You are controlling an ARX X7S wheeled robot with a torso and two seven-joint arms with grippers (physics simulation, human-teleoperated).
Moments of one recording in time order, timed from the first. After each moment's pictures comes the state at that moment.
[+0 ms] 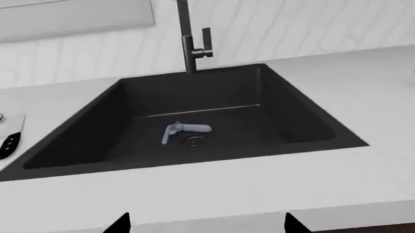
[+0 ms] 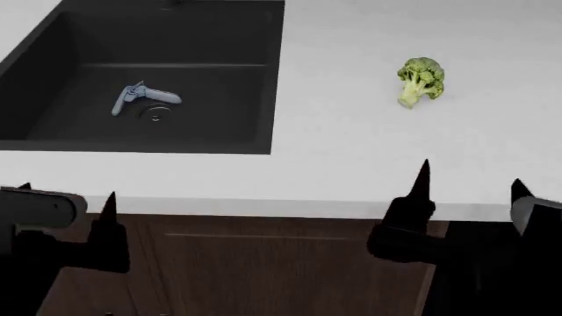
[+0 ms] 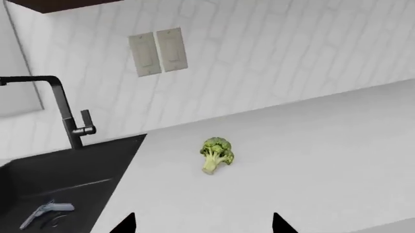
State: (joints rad) left arm -0.43 -0.14 0.04 0.45 -0.06 -0.95 -0.01; right arm 0.37 0.23 0.23 -0.69 0.57 0.96 0.30
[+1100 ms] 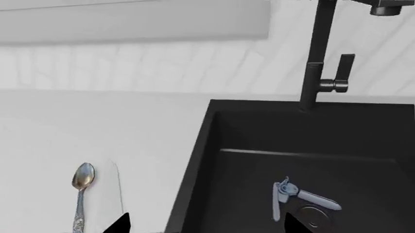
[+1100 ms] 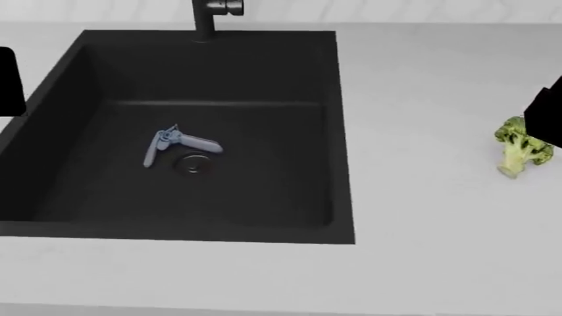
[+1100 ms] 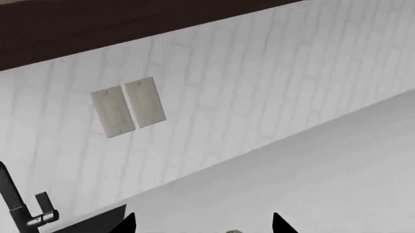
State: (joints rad) left arm -1.21 -0.28 0.00 0.08 -0.09 -1.53 0.00; right arm 0.88 0.50 0.53 -0.57 1.30 1.39 0.89
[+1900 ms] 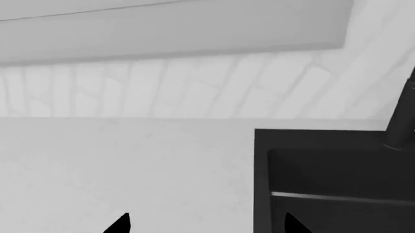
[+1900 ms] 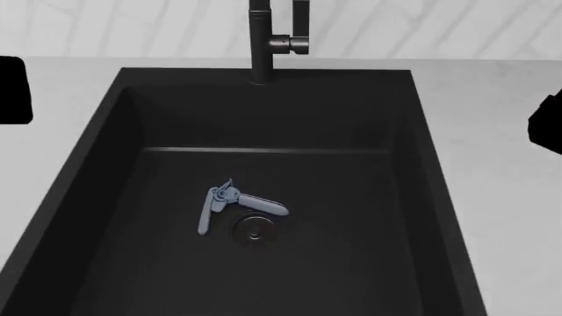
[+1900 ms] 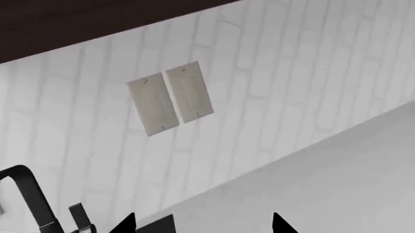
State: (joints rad) left arm -1.19 -0.29 0.04 0.06 -0.10 -1.50 -0.01; right arm 0.83 0.51 0.55 -0.57 1.34 1.33 0.90
